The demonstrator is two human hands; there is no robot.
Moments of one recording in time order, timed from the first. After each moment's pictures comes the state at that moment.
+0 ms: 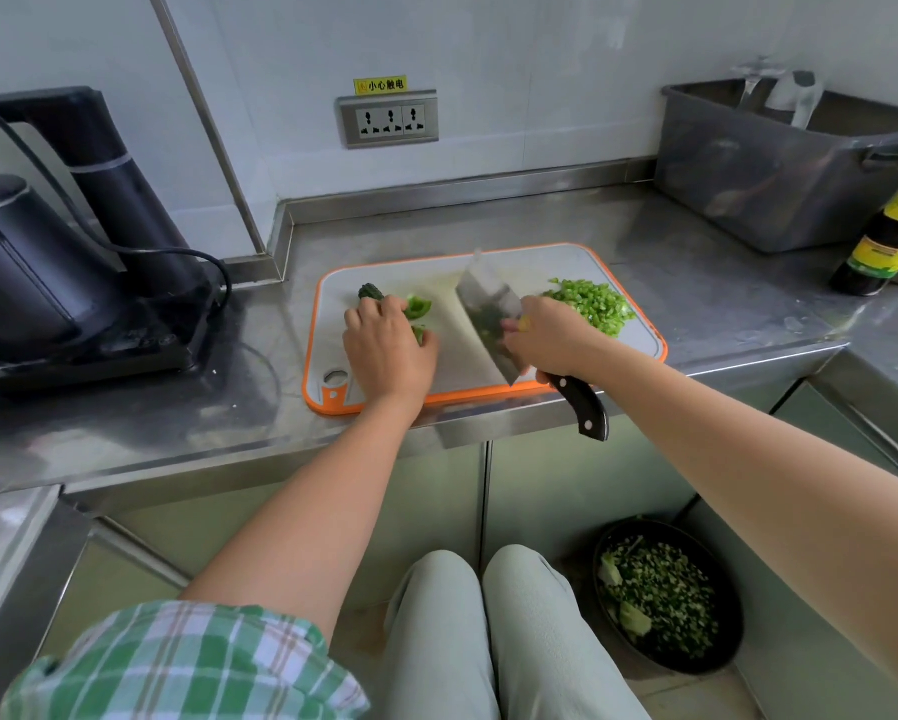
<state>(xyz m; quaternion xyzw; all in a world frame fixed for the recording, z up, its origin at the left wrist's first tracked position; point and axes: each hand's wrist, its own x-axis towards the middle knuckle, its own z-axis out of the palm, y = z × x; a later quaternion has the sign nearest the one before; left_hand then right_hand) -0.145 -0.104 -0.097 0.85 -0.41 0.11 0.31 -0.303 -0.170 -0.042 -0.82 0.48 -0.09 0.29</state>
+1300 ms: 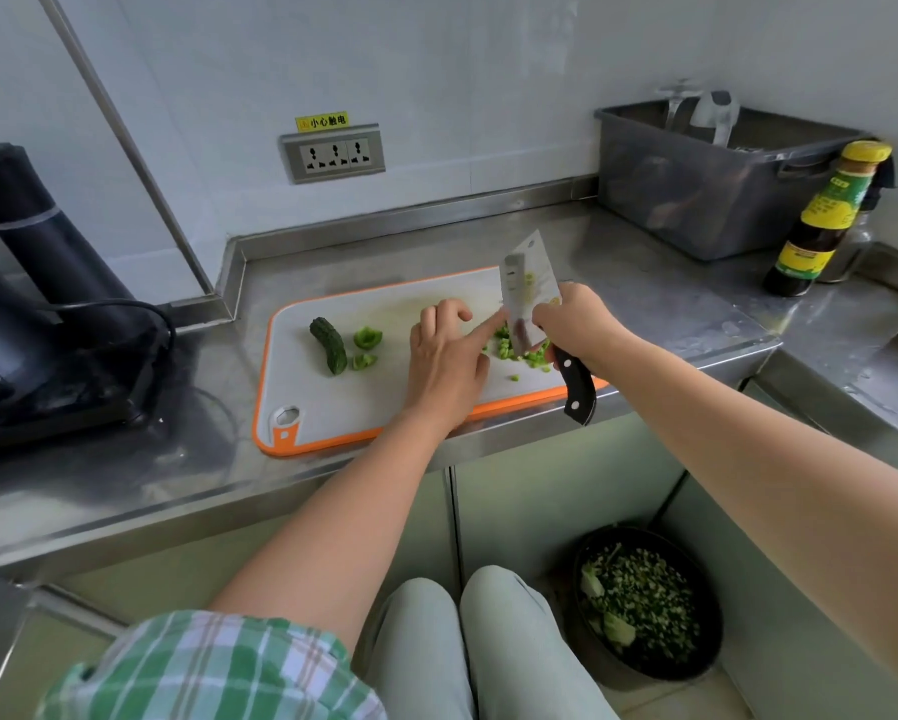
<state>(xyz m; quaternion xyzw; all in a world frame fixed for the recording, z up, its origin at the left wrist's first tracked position) -0.214 -0.145 -0.093 0.68 -0.67 0.13 0.27 -0.359 -0.201 -0.022 -0.69 0.56 -0.25 0.39</state>
